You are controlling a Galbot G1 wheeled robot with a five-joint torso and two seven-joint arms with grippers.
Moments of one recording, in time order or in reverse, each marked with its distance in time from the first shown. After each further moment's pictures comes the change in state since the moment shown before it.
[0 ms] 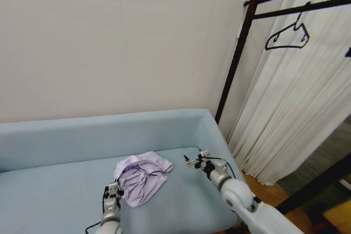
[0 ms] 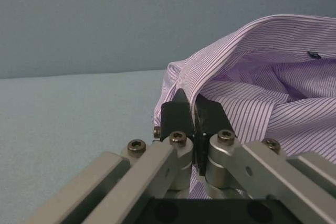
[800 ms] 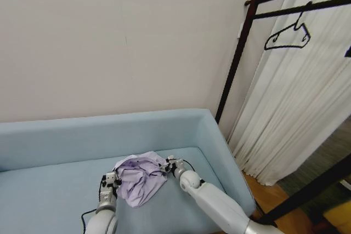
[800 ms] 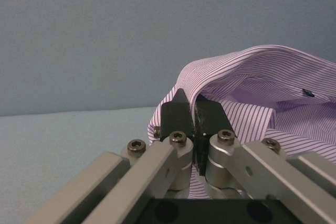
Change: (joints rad) left arm -0.064 0.105 0.024 -0.052 -0.076 0.040 -0.007; right arm 0.210 0.316 -0.222 -0.504 -0.069 0.061 -0.045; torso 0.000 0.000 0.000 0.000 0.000
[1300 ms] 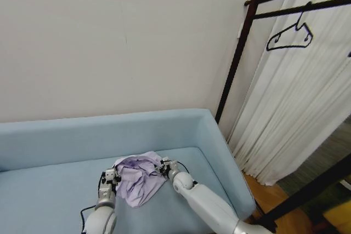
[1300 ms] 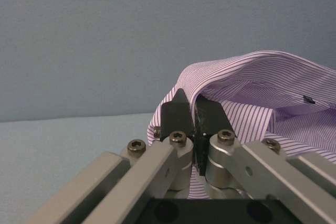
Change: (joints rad) left arm -0.005 0.021 -0.003 -0.013 -0.021 0.003 -0.001; right arm 0.007 0.117 0.010 -0.139 -0.057 0.035 -0.008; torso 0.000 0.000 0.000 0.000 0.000
